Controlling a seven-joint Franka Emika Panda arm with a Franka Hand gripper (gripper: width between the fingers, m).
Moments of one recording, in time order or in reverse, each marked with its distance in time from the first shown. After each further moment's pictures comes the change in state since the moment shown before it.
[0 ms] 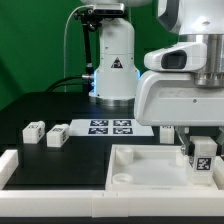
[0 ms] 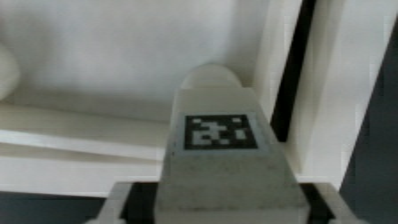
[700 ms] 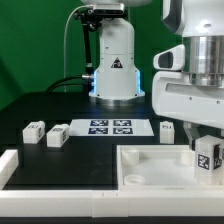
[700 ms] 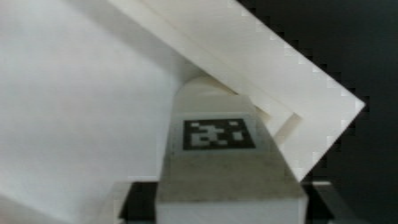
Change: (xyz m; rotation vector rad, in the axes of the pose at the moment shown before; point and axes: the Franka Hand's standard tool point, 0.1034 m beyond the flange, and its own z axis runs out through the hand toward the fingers) arm -0.011 -0.013 0.001 0.013 -0.014 1.068
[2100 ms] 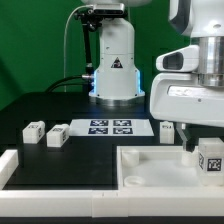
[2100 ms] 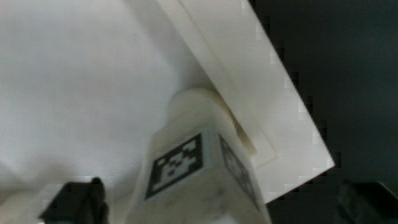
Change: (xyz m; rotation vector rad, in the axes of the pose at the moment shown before) arm -0.004 -0.006 0.000 0.006 0.009 -0.644
